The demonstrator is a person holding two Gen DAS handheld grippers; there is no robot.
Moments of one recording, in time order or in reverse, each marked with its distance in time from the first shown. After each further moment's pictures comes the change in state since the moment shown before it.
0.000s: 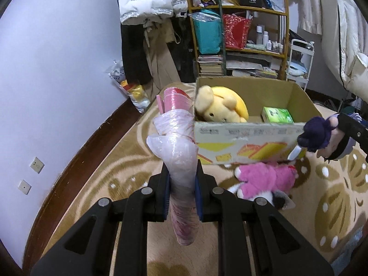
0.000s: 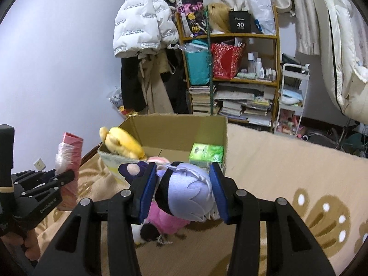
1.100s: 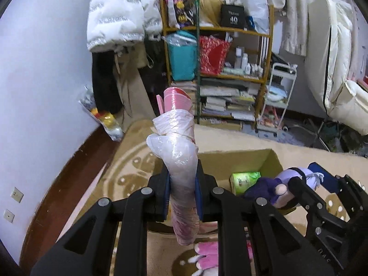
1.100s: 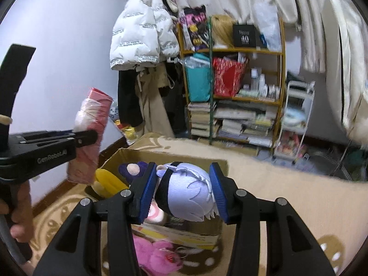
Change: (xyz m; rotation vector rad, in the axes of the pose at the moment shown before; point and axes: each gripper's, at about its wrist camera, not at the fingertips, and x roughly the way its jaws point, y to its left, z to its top) left arm 0.030 -0.049 0.135 0.025 -0.068 -0.161; right arm 0.045 -0.007 0.058 -0.013 -0.057 0.002
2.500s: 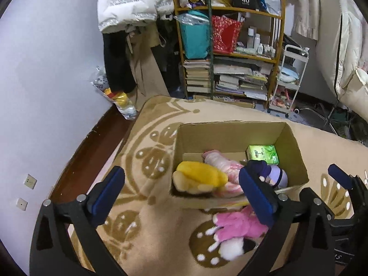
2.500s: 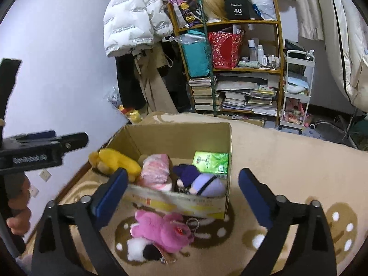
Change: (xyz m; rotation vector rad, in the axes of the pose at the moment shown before) left arm -0.024 0.022 -0.026 -0.008 0.109 0.085; right arm -0.009 -0.002 -0.029 0.075 0.131 0.029
